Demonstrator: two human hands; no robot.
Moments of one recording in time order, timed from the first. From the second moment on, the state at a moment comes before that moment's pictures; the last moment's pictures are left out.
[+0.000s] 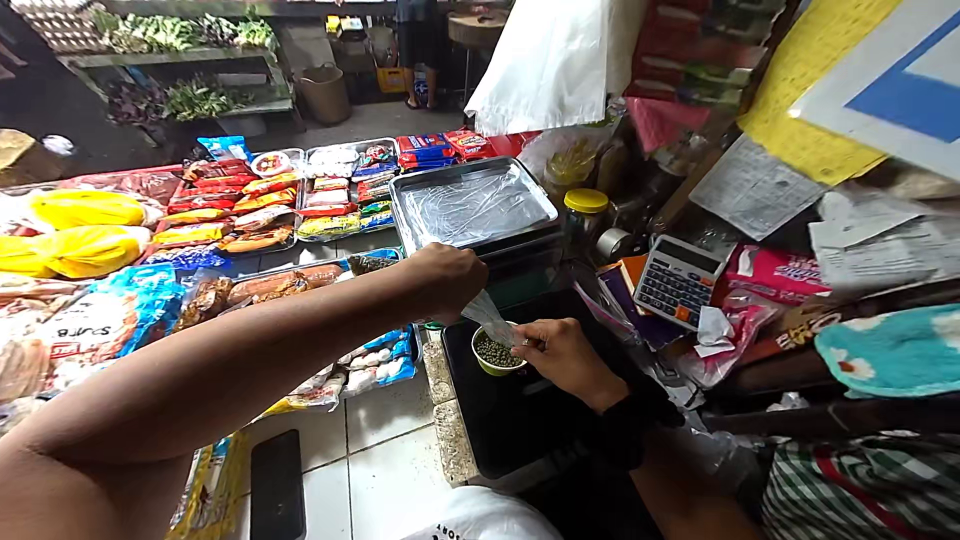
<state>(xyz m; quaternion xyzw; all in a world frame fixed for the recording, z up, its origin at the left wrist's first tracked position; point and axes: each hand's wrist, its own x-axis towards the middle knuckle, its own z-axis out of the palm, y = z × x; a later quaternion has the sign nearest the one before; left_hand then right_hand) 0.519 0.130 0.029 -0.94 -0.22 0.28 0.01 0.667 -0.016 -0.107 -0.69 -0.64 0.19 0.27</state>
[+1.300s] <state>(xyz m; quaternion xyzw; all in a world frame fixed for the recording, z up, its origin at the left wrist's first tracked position) 0.416 0.181 -0.100 -0.93 -0.15 0.11 -0.33 0.657 0.017 -0.068 -0.68 -0.64 0.25 0.24</state>
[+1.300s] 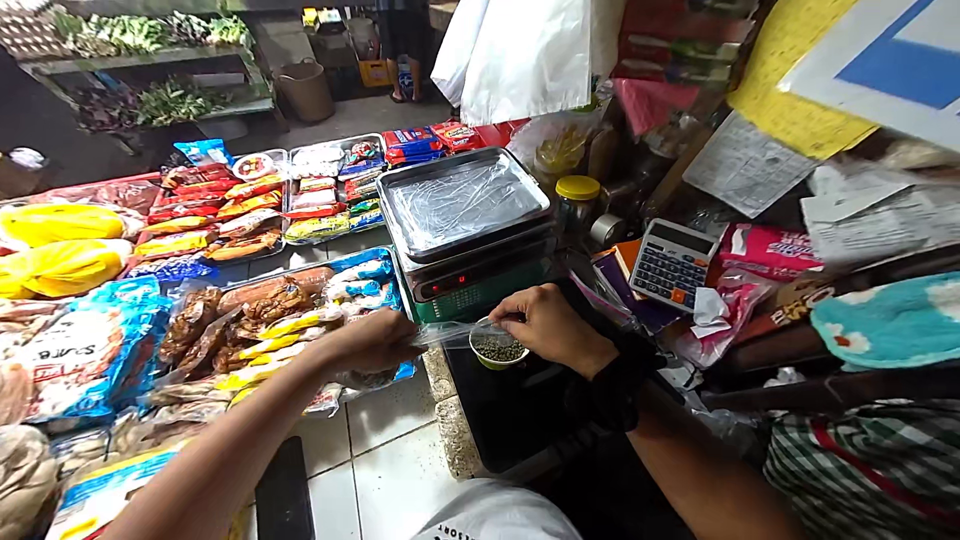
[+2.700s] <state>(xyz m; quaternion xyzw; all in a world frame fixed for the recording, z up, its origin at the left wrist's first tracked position) 0.355 0.168 -0.232 -0.72 -0.26 -0.41 -0.50 0.617 0.232 -0.023 -0.60 -0.79 0.08 0.11</state>
